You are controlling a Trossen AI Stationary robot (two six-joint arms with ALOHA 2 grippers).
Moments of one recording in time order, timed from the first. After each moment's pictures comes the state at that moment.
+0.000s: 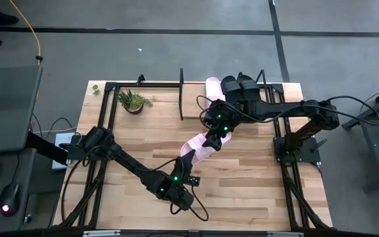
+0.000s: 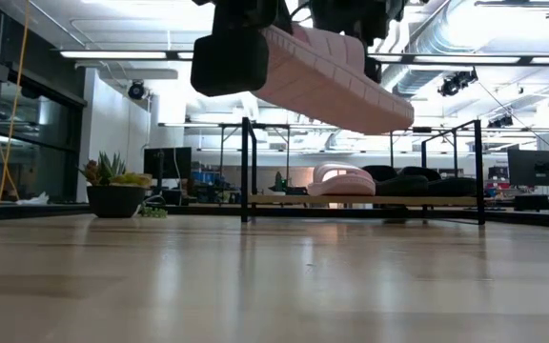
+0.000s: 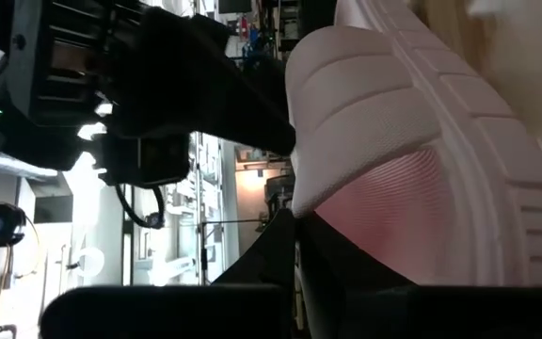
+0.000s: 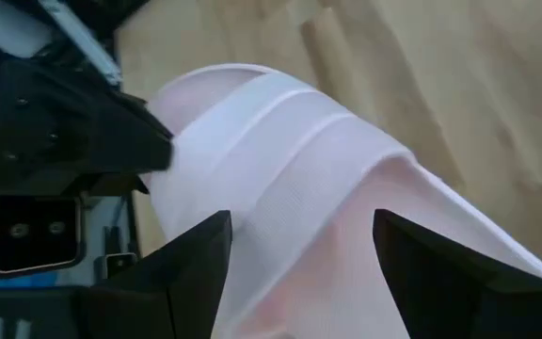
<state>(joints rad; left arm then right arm) -0.42 2.04 1.43 -0.15 -1.57 0.83 -0.08 1.53 1.29 -0.64 -0.34 0.45</state>
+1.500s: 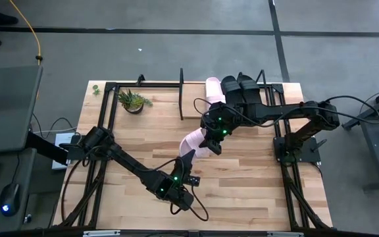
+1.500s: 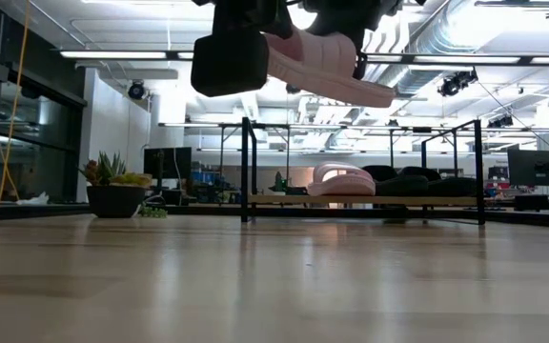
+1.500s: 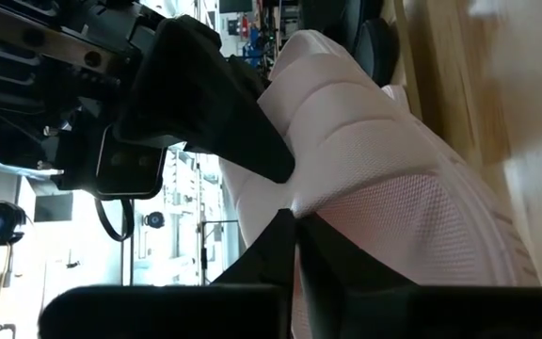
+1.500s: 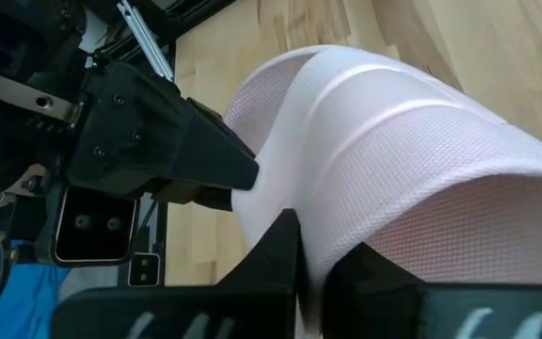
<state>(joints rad) -0.42 2.04 1.43 -0.16 -1.57 0.83 -0.05 1.53 1.26 -0.49 -0.40 0.38</state>
